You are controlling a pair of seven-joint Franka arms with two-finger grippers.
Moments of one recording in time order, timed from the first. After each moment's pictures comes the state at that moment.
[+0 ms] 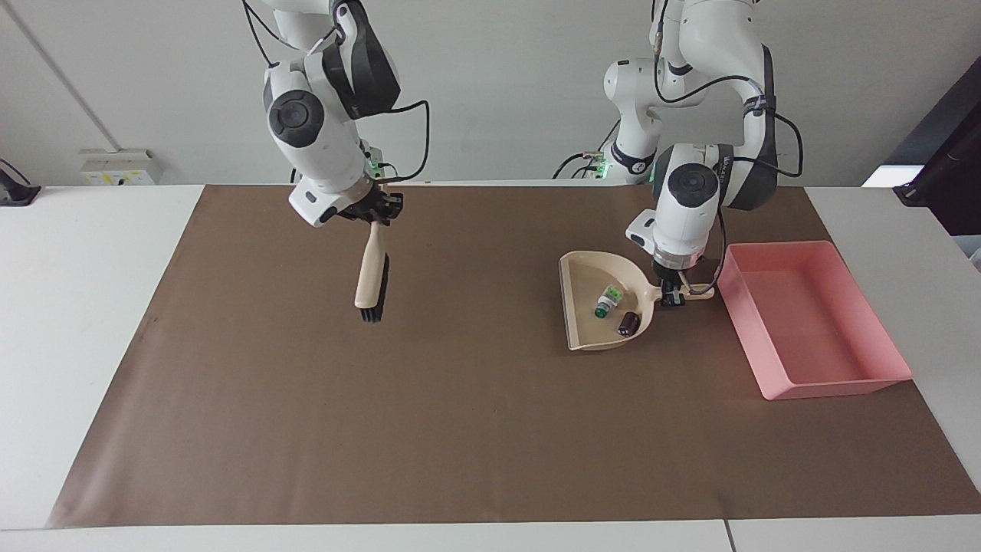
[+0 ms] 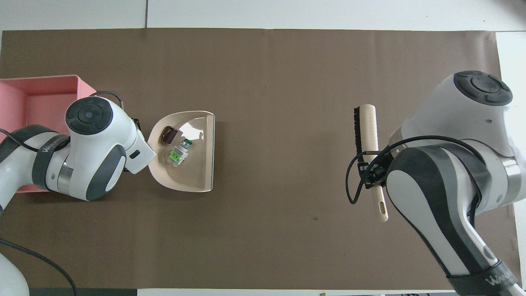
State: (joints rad) left arm -0.16 0.08 -0.11 -2.11 0.20 2.12 1.30; right arm 0.03 -0.03 0.14 -1.97 0.10 1.58 0.14
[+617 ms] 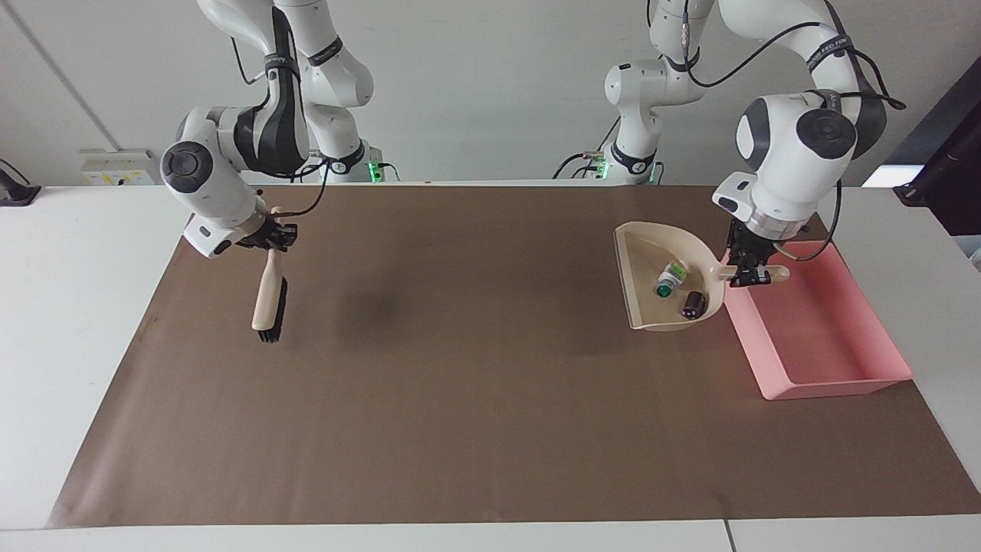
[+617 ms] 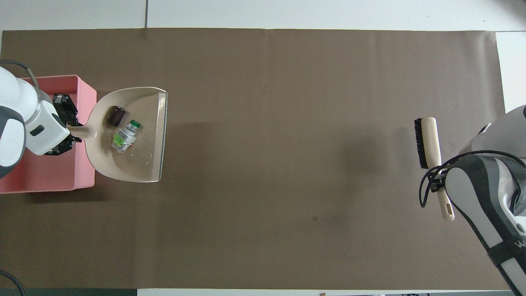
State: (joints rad) left arm 0.05 0.04 -0.10 -1.87 0.13 1.88 1.61; right arm -0.27 -0.06 0.14 -2.25 -0.07 1.87 -0.11
